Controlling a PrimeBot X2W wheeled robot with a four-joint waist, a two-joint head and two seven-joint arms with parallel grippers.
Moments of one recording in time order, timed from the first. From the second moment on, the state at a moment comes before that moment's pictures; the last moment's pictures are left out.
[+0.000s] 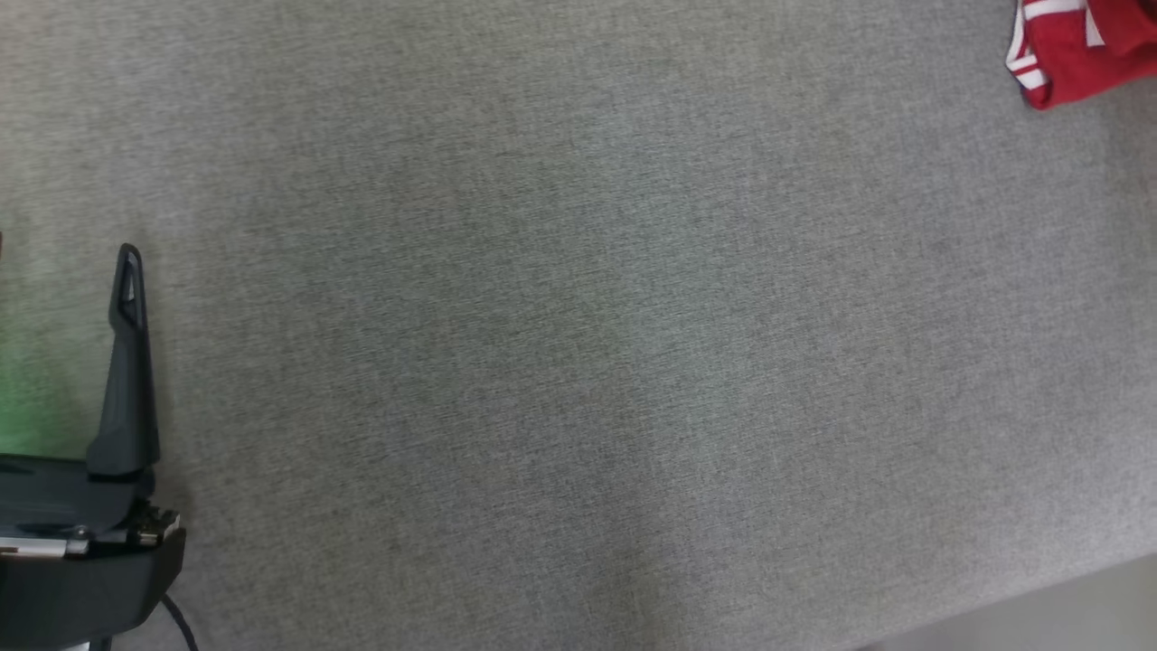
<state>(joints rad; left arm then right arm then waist) -0.18 0.41 0.04 -0.41 -0.17 -0.03 -0.09 -1.39 -0.82 0.66 0.82 0.28 0.13 0.07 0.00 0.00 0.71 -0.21</state>
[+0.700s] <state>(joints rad) -0.18 0.44 0.05 -0.42 -0.18 -0.02 -0.10 -1.33 -0.83 0.54 0.73 0.22 0.13 0.14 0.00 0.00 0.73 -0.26</state>
